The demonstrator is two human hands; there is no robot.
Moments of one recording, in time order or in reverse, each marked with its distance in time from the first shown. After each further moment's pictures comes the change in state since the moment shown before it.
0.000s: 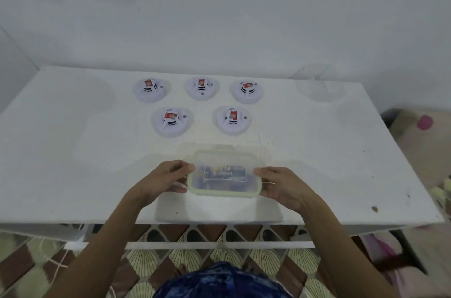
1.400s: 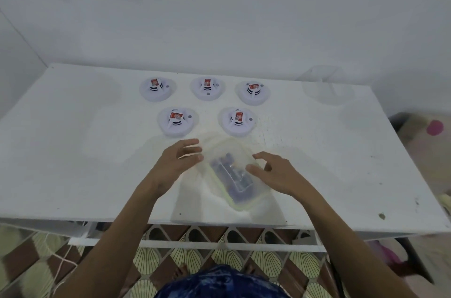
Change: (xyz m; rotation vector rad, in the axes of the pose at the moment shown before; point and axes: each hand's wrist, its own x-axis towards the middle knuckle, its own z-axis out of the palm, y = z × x) left_hand 0.007 0.023 0.010 -0.106 0.193 0.147; right_hand 0.002 -0.031 0.027 -1.066 0.174 -0.226
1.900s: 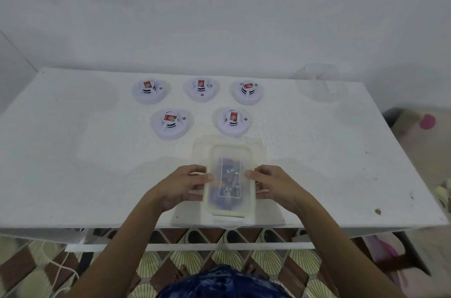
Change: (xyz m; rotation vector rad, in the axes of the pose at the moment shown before) left_hand -0.004 -0.013 0.025 -0.127 -0.243 -0.309; right_hand -0.002 0.023 0.019 0.750 -0.158 0.148
